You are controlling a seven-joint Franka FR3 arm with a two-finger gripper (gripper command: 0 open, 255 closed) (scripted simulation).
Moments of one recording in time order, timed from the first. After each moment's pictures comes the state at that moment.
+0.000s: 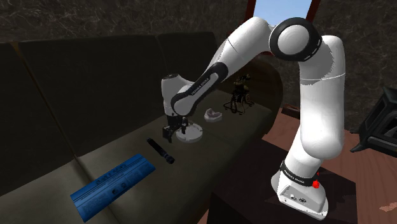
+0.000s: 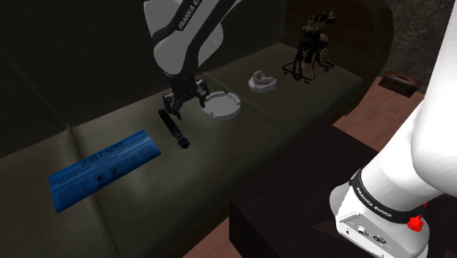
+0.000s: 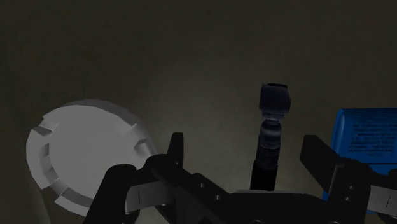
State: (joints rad) arm 0.12 0.36 0.22 -2.09 -0.16 2.39 0.50
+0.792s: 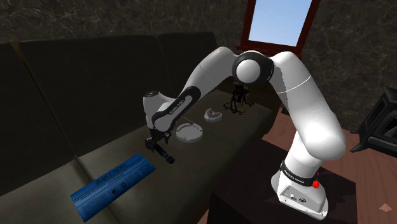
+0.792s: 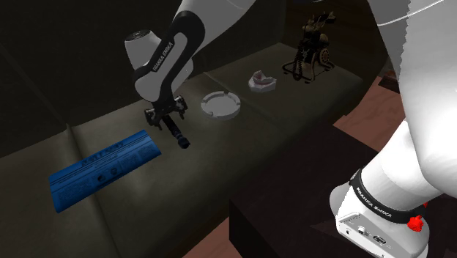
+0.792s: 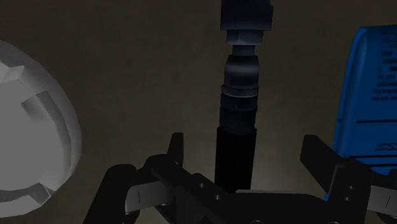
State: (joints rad) arm 0.21 0.77 0.16 -1.68 -0.23 2.41 0.59
